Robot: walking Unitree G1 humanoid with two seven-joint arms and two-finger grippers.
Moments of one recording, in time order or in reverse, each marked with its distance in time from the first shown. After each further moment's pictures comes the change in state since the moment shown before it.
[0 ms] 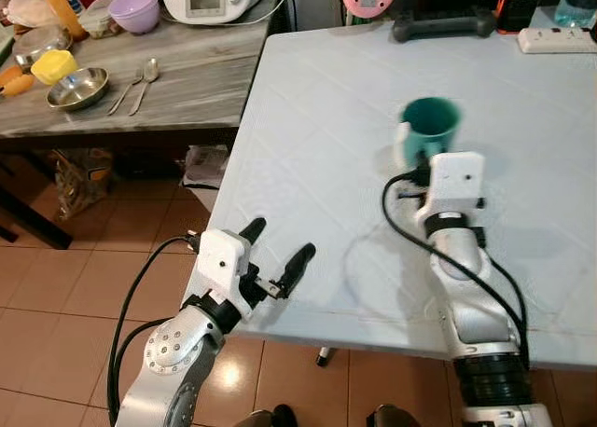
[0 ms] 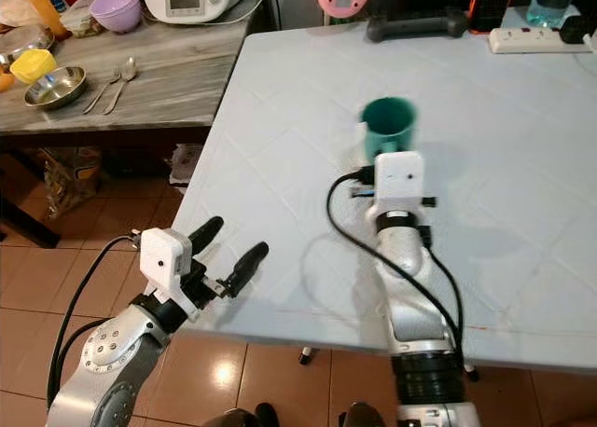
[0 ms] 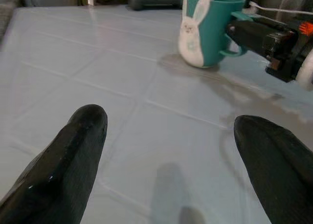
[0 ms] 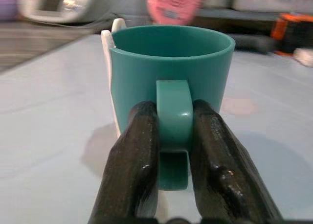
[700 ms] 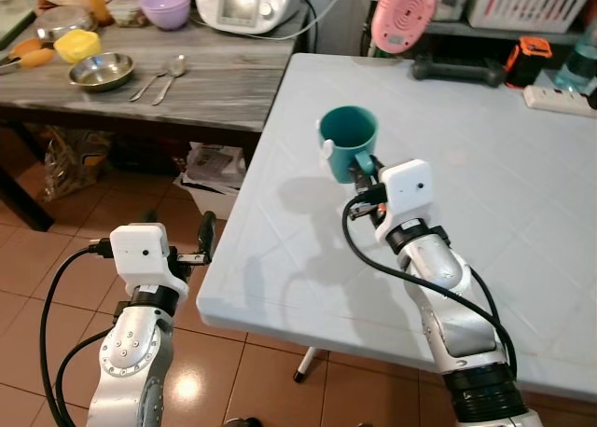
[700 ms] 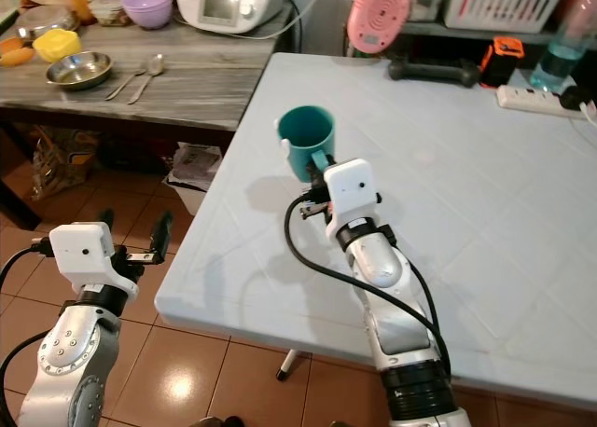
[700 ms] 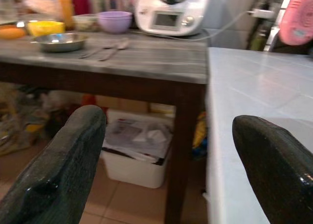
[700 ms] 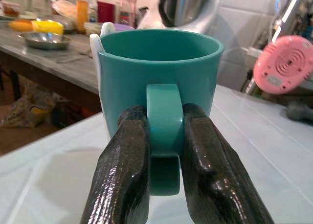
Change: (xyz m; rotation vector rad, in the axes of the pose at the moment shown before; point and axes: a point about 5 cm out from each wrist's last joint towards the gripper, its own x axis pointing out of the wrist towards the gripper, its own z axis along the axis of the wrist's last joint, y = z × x) left arm -0.033 0.065 0.005 0.103 -0.051 0.583; right arm -0.007 0.028 0.006 0.033 -0.046 0.301
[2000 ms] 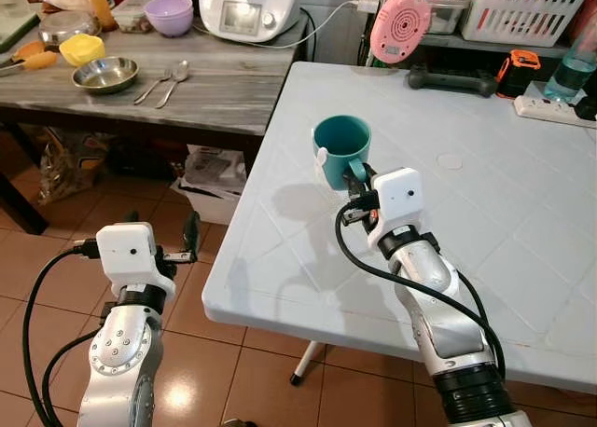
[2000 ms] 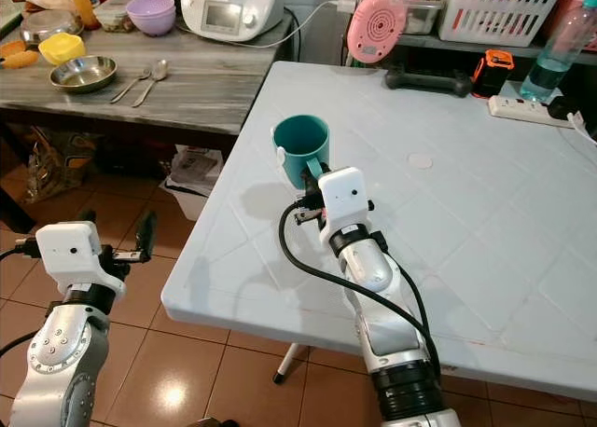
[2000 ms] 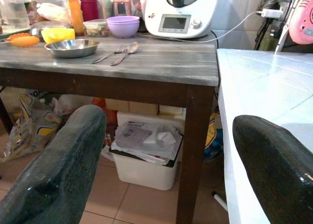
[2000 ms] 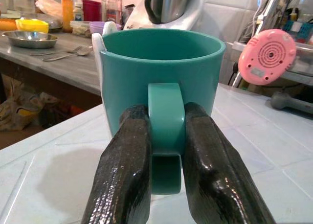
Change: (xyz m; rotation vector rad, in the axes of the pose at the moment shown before) left arm 0.004 0.008 0.001 0.039 0.006 0.030; right arm 0.000 0.002 -0.011 0.018 0.012 -0.051
